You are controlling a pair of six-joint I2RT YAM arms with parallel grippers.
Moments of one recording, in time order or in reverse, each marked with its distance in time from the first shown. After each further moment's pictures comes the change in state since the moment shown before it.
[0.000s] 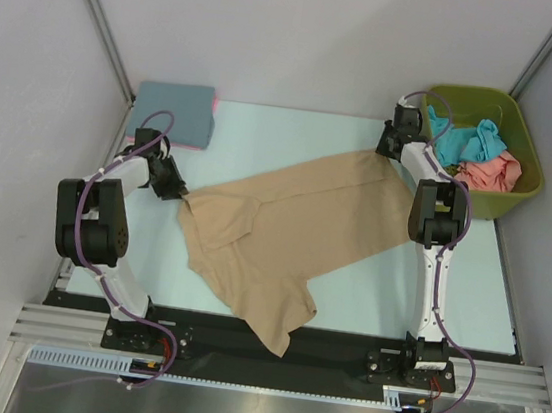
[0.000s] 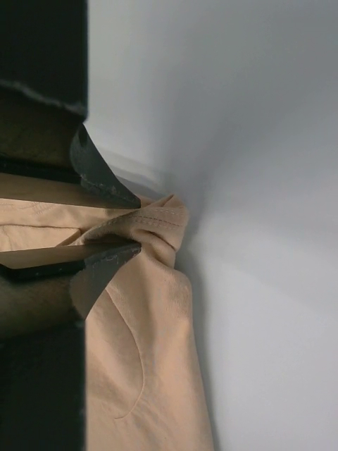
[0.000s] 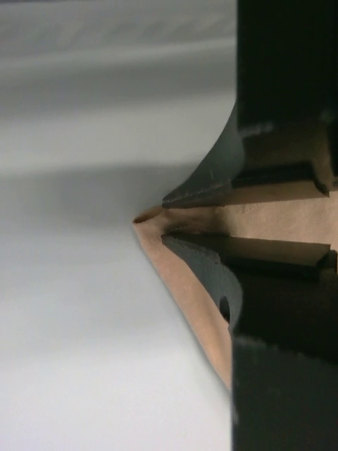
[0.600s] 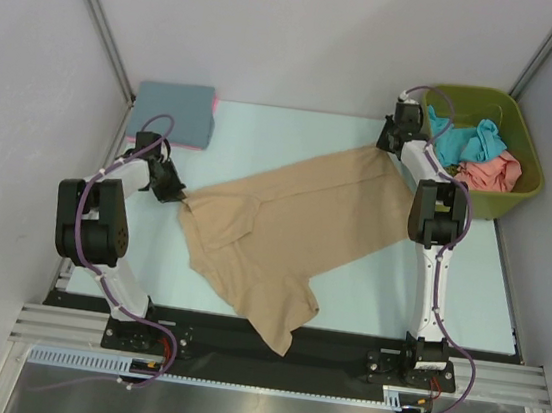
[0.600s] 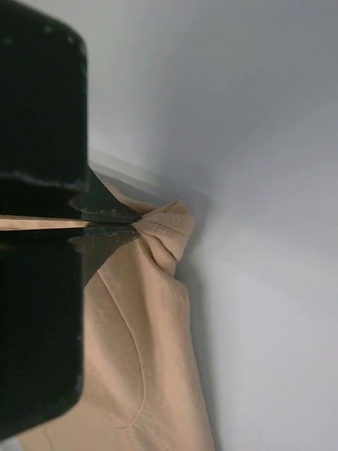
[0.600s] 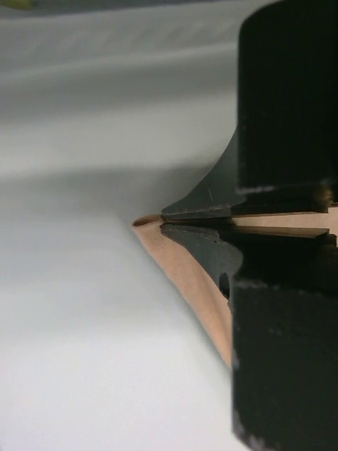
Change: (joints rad) left arm 0.000 0.000 -0.022 0.006 -0.004 -0.016; right arm 0.001 -0.001 0.015 0.034 0.000 0.006
